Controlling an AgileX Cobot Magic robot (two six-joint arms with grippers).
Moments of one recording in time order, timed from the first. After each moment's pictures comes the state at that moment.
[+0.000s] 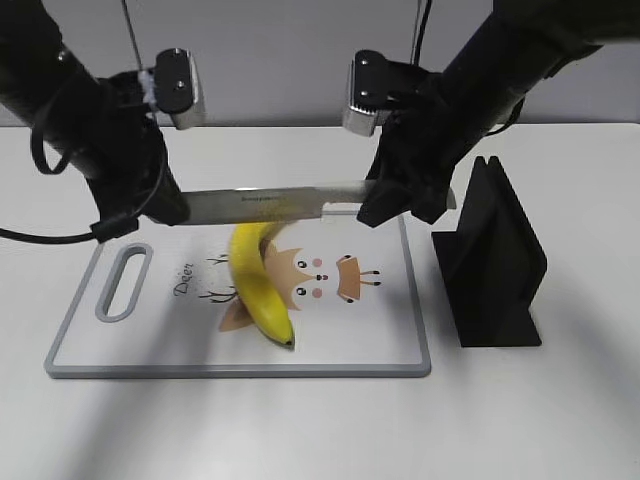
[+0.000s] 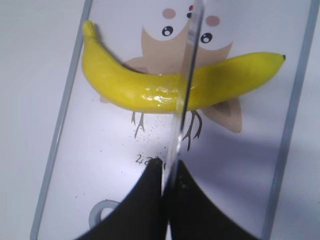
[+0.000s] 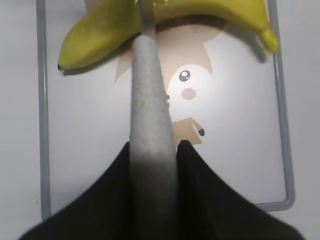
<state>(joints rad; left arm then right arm) -0.33 1.78 -1.24 -0.48 0.84 1.40 0.38 1.96 -1.43 0.59 0.89 -1.35</state>
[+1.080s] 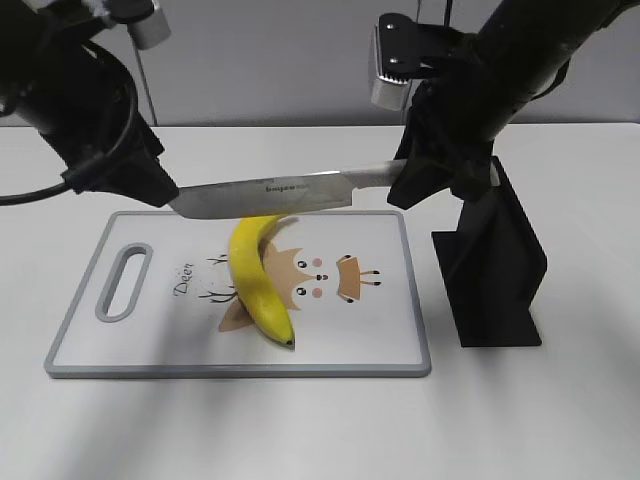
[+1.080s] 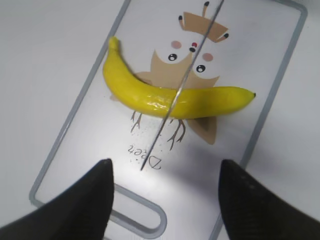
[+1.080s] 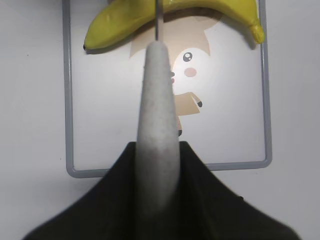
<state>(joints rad) -0.33 1.59 -1.24 -0.49 0.94 1.17 0.38 1.84 -1.43 0.50 0.99 -1.31</state>
